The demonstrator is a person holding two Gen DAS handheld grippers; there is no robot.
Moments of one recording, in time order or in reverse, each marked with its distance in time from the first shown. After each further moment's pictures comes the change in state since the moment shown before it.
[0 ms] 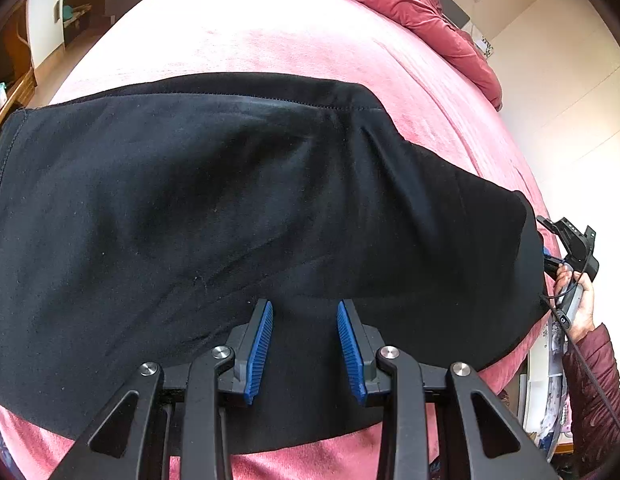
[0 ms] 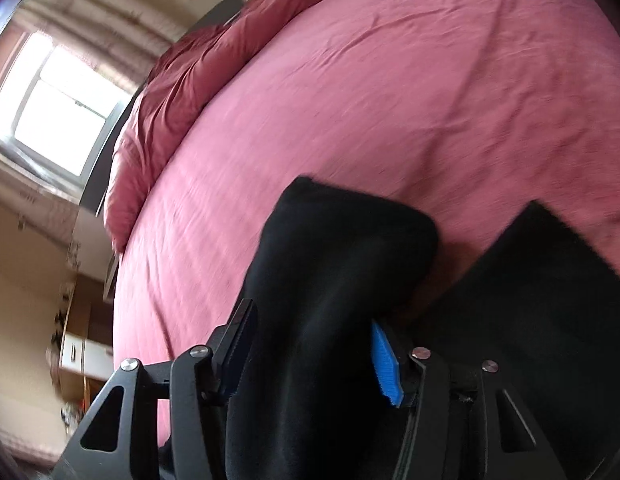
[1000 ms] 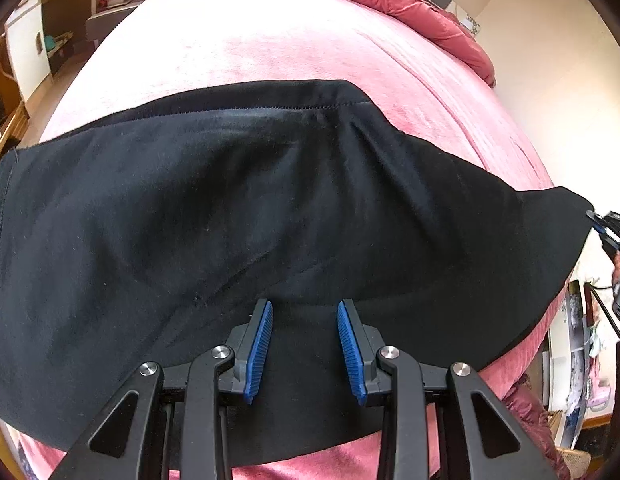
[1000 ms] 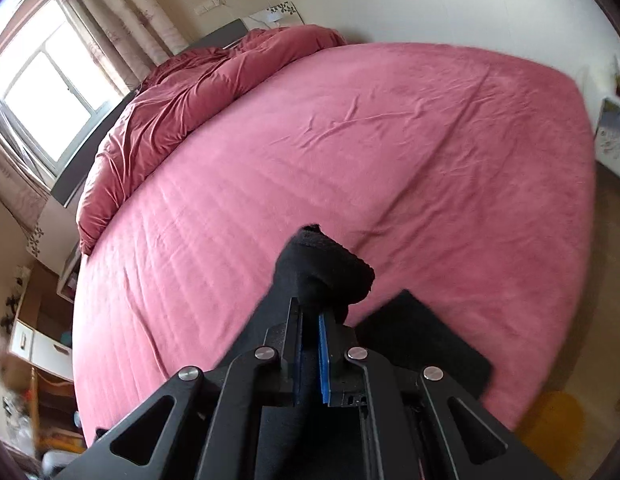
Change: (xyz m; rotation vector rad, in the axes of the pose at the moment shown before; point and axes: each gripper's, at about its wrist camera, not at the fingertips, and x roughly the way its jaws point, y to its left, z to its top) left arm 0.001 -0.007 0.008 0.105 0.007 0.048; right arm -0.145 0.017 0.016 -0.156 -0.115 -0.216
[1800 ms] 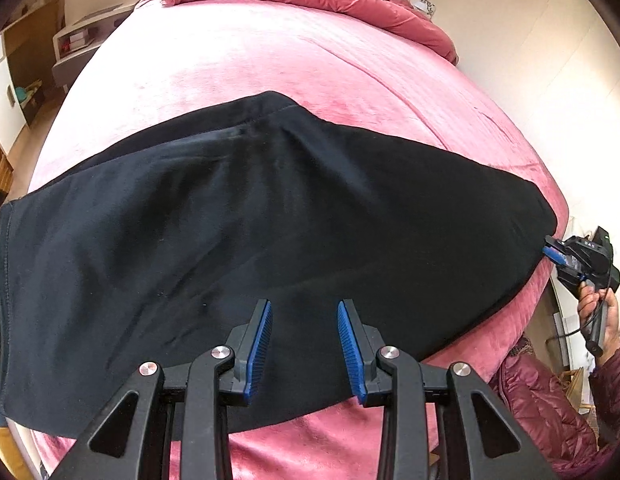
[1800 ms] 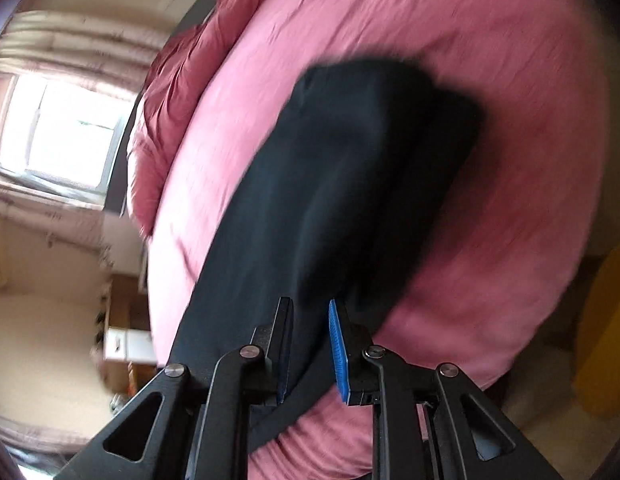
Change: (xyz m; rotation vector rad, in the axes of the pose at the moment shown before) left arm -0.016 -0.066 -0.005 0.166 -0.036 -0.009; right arm 0.036 -0.088 -0.137 0.295 0.254 0.353
